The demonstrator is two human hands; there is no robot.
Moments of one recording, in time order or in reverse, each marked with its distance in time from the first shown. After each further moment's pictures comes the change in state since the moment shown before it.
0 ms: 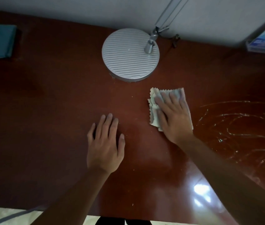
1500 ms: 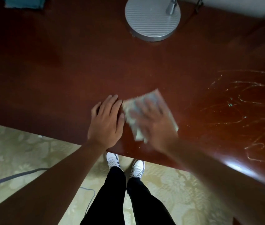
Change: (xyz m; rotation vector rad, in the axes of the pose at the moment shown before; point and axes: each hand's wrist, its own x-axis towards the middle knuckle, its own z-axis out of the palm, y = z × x) left_hand -0.096 -0.020 -0.007 -0.078 0.078 0.047; right_hand -0.129 -0.085 0.027 -0.037 -0.023 -0.460
